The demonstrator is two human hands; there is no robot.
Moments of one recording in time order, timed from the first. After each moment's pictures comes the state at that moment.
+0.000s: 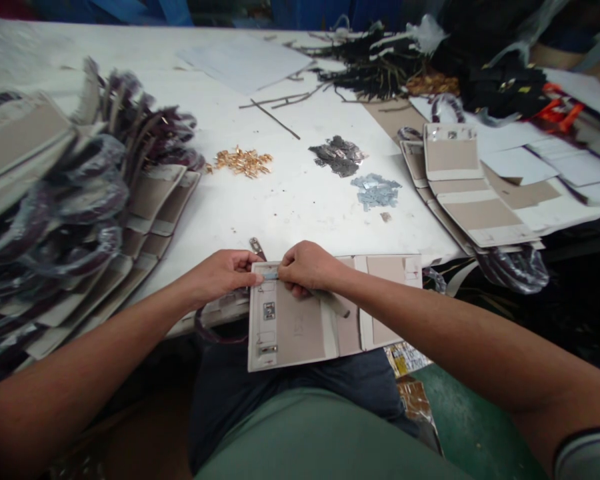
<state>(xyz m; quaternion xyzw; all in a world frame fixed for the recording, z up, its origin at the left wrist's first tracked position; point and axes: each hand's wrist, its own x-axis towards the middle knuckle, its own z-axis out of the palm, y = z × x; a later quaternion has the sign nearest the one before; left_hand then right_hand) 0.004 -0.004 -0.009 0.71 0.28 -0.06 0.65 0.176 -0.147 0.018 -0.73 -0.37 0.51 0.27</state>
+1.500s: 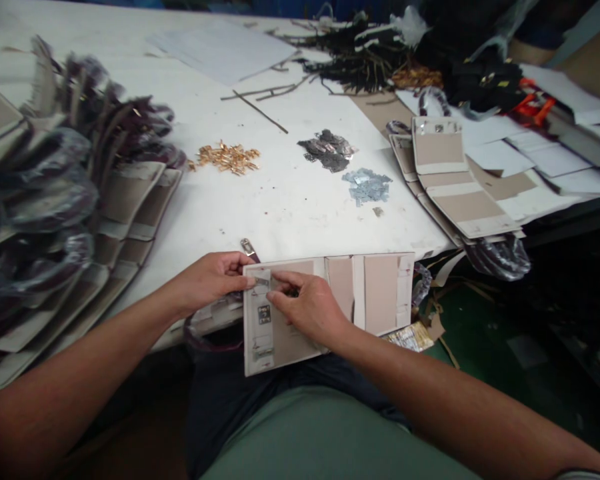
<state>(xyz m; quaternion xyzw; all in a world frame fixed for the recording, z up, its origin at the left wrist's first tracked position) 0.006 -0.001 -0.010 0.69 0.26 -0.06 0.67 0.122 -0.195 -0.004 -0.74 -0.29 0.41 0.46</state>
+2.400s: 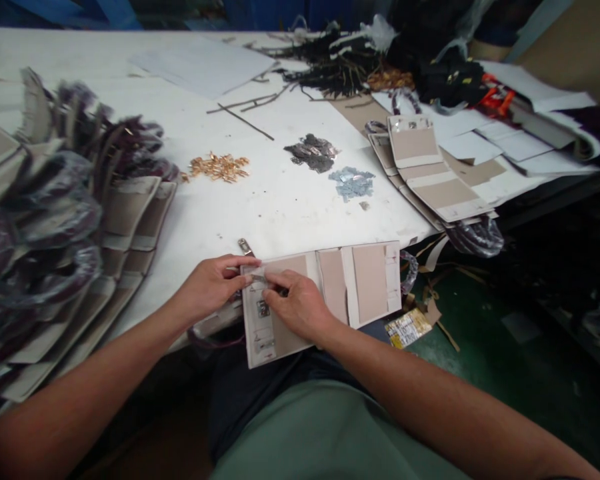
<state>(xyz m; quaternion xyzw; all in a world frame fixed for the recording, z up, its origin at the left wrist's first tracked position) -0.005 -0.011 -0.005 0.80 0.26 0.02 0.54 0.100 -0.194 -0.016 -0.75 -0.39 0.26 0.47</state>
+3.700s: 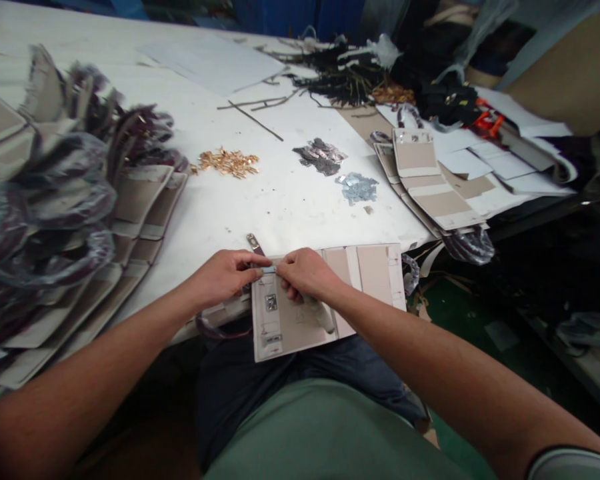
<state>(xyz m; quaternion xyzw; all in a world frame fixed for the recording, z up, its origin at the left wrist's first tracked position) -0.004 -0.004 -0.009 0.80 0.22 -0.01 0.56 0.128 -0.160 0.010 -0.78 -0.26 0.45 0.35</state>
